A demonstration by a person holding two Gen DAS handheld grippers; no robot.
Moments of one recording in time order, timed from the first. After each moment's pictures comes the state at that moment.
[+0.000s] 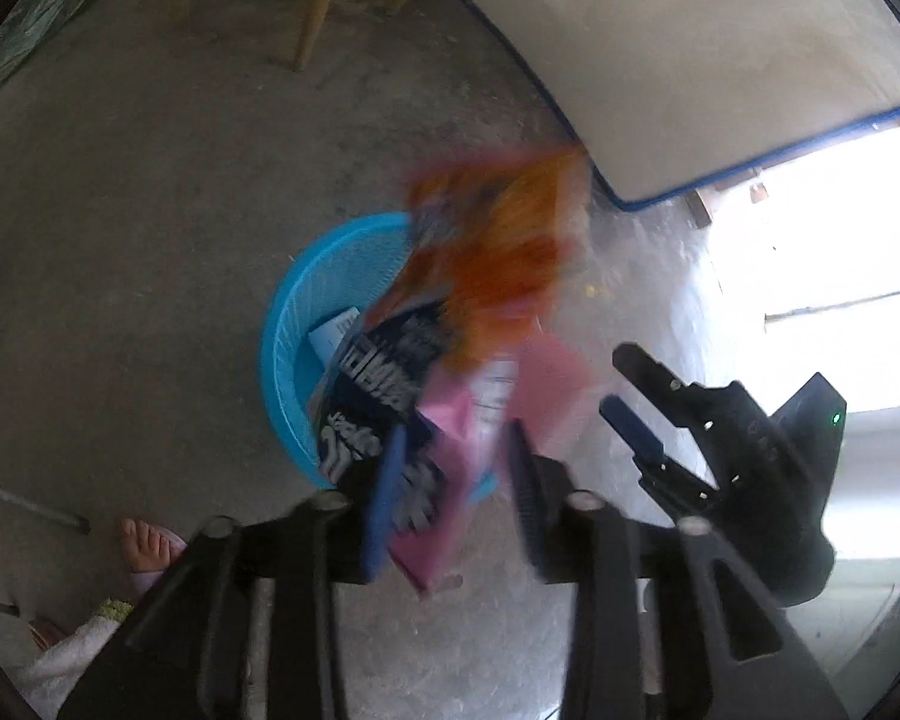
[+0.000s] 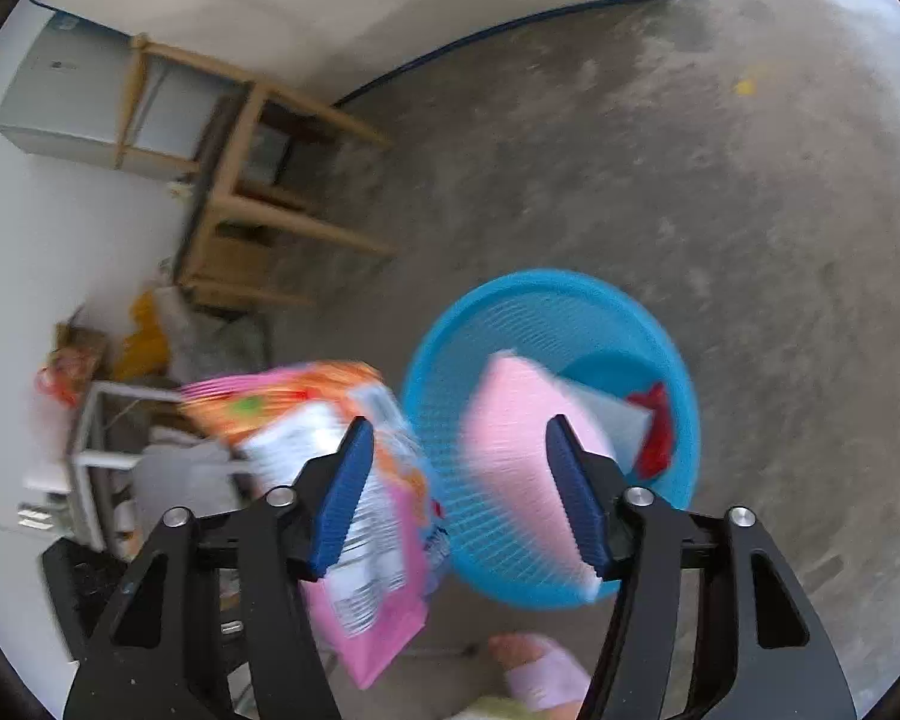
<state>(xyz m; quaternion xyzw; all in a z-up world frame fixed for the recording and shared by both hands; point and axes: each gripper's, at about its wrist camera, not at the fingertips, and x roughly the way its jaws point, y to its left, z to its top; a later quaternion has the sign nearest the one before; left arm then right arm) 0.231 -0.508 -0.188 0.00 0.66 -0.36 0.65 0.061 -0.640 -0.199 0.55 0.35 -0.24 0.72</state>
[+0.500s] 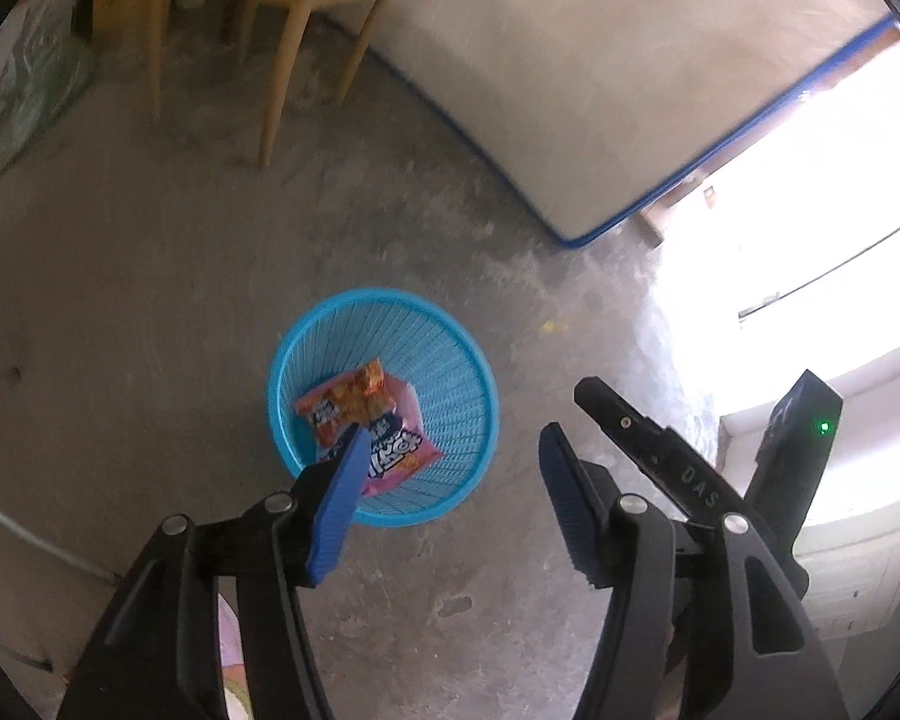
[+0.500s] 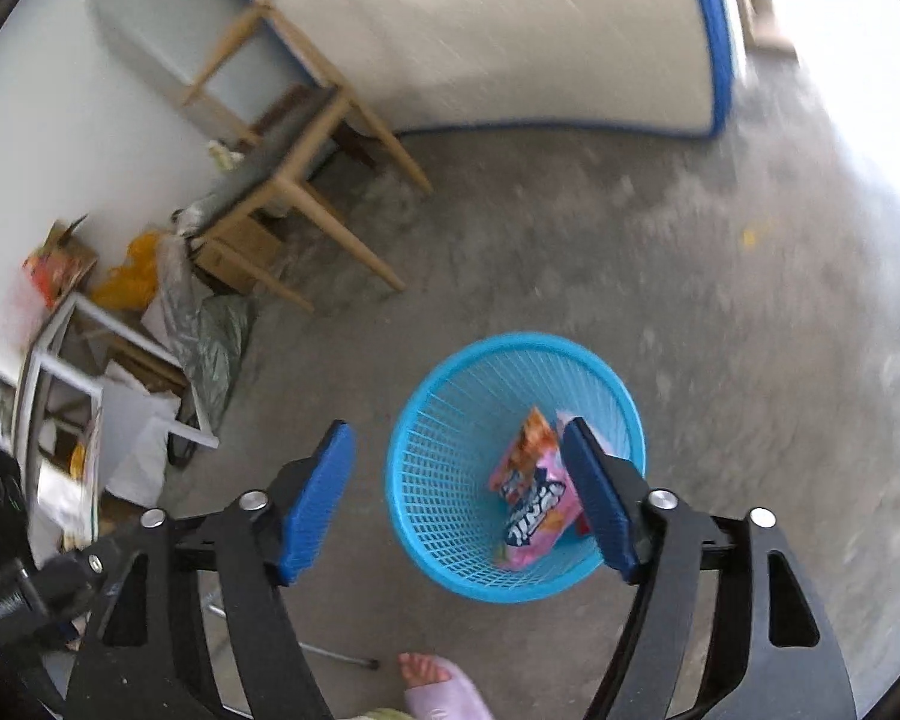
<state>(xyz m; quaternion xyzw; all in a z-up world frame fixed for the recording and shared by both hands) 0.200 -0.458 -0.100 0.01 0.56 -0.43 0.70 0.038 -0.584 -0.113 0.38 0.33 -0.25 0.82</state>
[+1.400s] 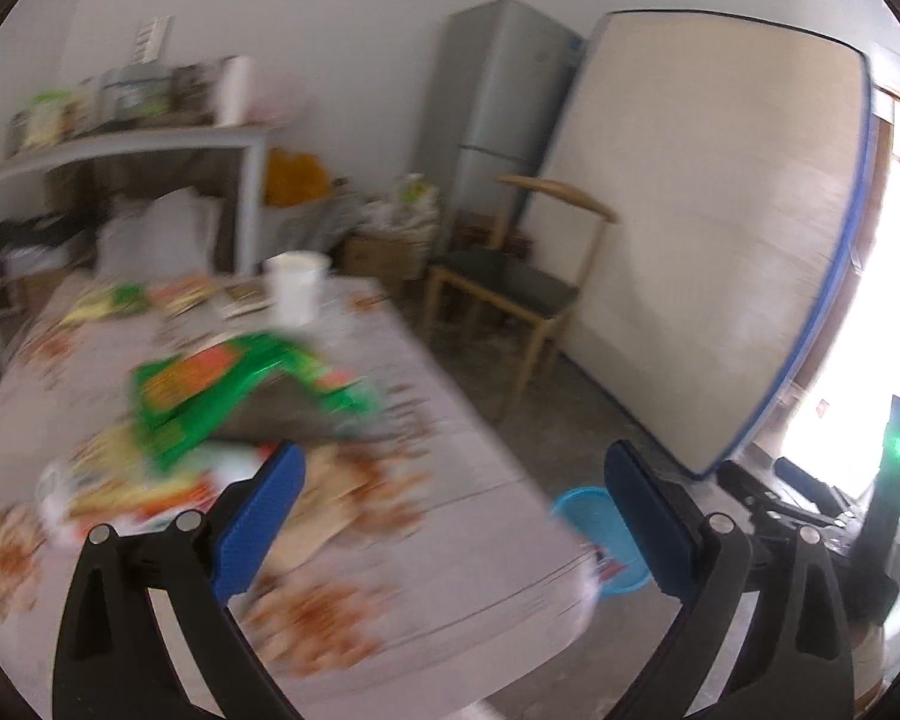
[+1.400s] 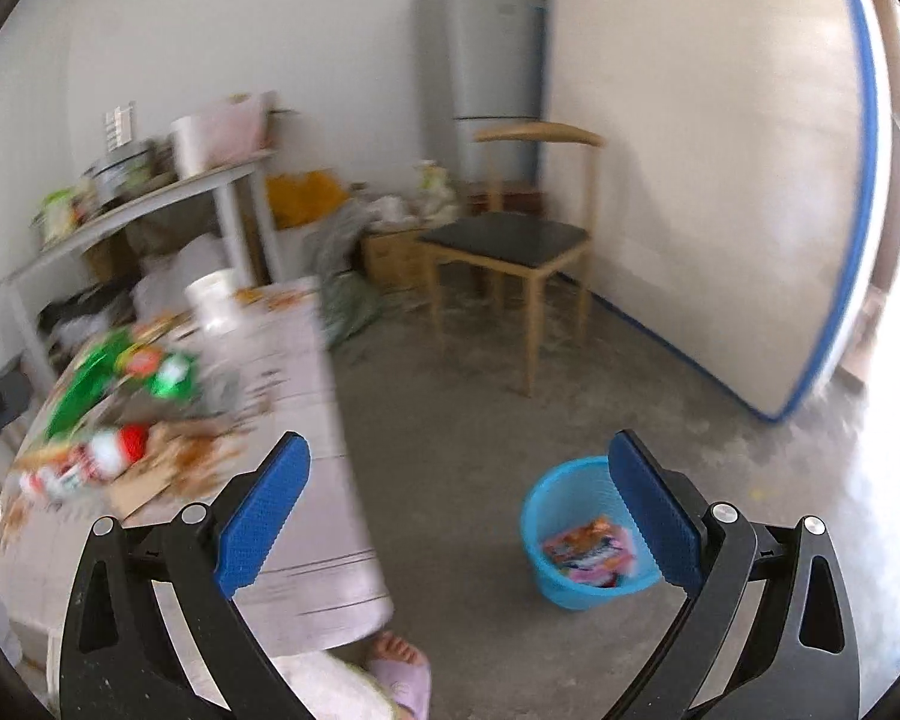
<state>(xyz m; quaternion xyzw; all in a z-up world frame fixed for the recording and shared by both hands) 0.075 -0.051 0.039 -0.06 0.29 -0.23 0.93 0.005 -0.310 0.042 0.07 0.27 -0.15 0.95</state>
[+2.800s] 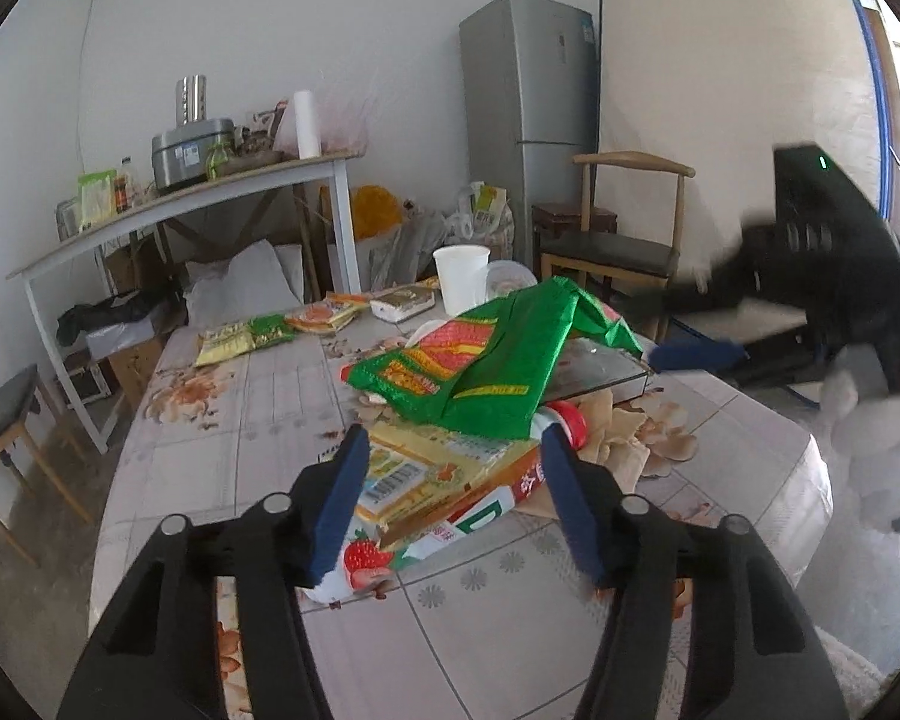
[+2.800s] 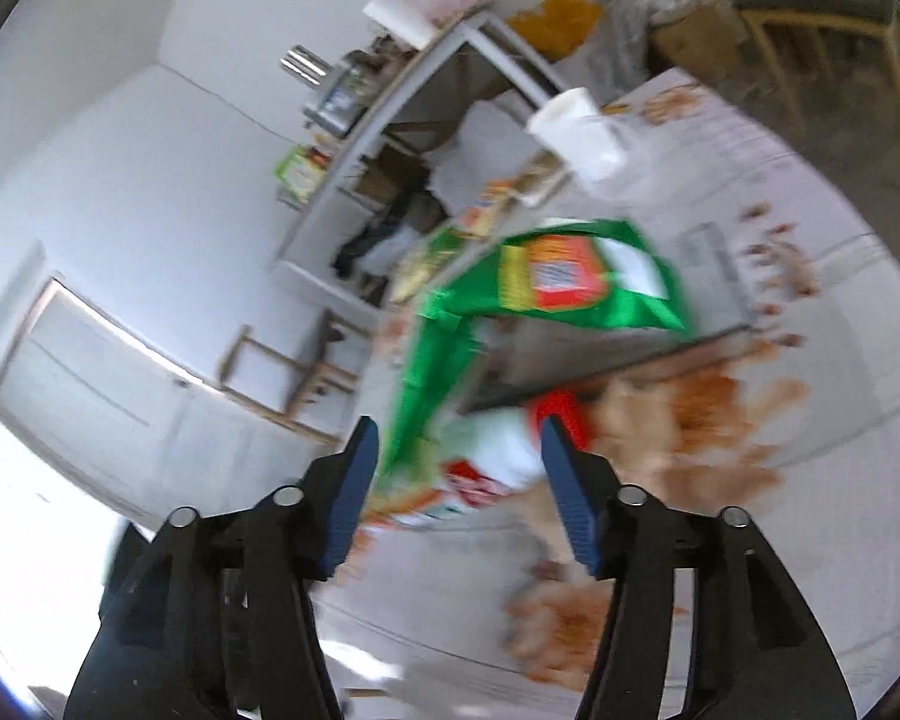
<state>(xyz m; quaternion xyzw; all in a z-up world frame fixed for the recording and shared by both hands) 0.106 0.069 -0.015 0.07 0.25 -0.17 0.95 0.169 -0.172 0.017 0.34 0.39 0.25 0.82</state>
